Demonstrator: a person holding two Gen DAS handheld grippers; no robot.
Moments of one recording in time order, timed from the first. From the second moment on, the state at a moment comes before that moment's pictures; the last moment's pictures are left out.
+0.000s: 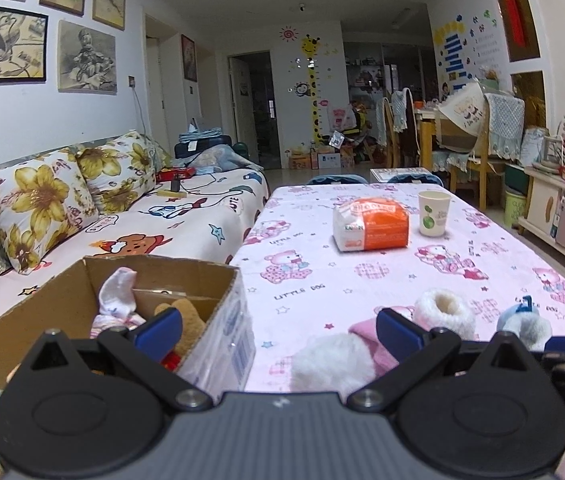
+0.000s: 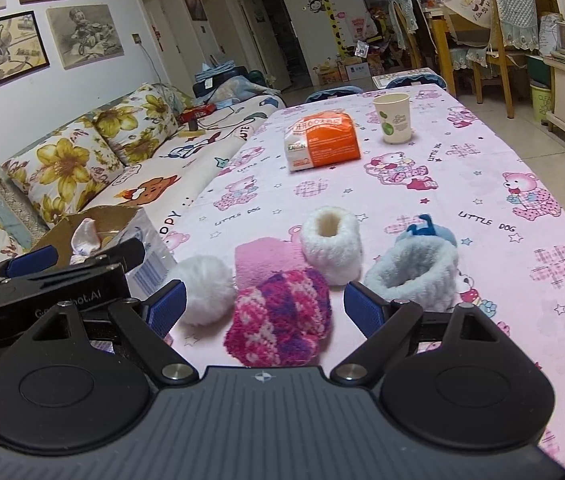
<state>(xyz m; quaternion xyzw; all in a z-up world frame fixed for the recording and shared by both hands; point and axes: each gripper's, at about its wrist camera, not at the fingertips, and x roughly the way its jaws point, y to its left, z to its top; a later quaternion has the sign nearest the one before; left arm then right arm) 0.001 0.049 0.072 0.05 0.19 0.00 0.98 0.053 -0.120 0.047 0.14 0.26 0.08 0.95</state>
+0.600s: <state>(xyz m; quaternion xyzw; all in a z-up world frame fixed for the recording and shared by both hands) 0.003 0.017 0.056 0.10 0.21 -0.03 0.97 0.052 -0.148 0.041 0.15 0.26 0.05 0.95</state>
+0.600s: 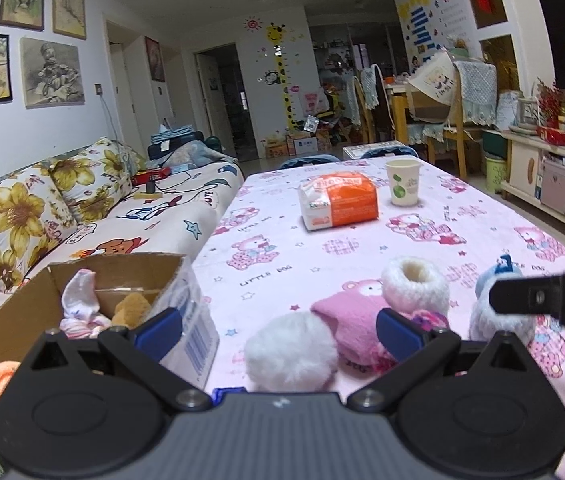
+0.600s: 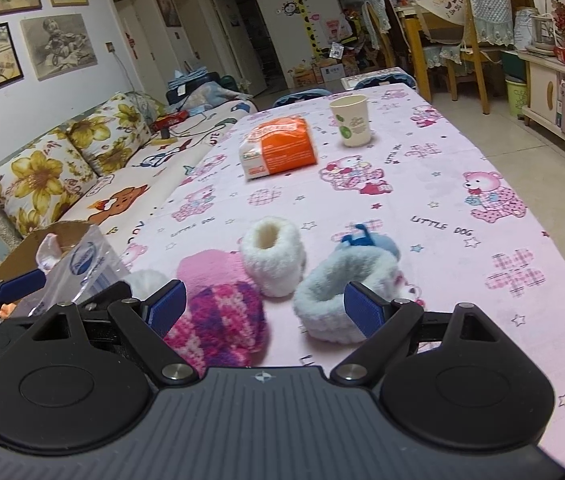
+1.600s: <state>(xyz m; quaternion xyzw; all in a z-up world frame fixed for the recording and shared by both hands) 0.020 -0.029 0.007 0.10 0.28 -0.14 0.94 0.090 -0.183 0.000 0.19 0.31 0.00 0.93</state>
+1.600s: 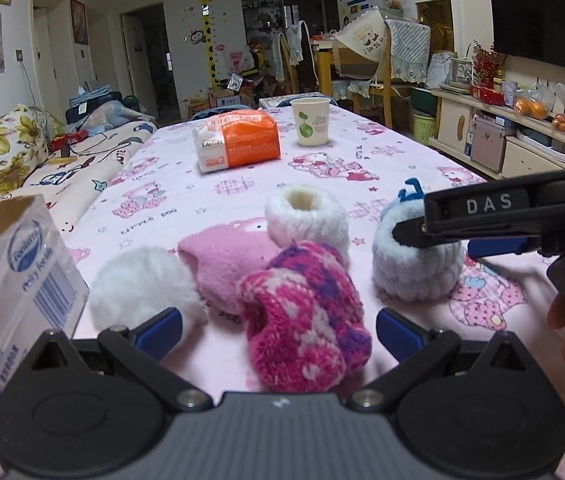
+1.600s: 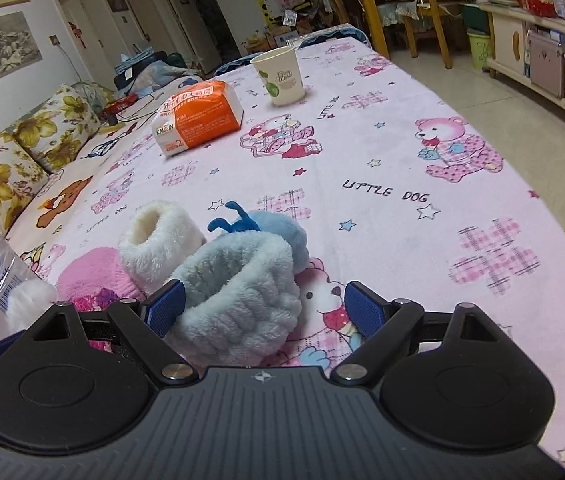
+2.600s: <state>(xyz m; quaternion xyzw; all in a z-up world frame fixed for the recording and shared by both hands) 0.034 -0.029 0.003 0.04 0.32 -0.17 0.93 0.094 -0.168 0.005 0.13 0.30 0.07 0.94</state>
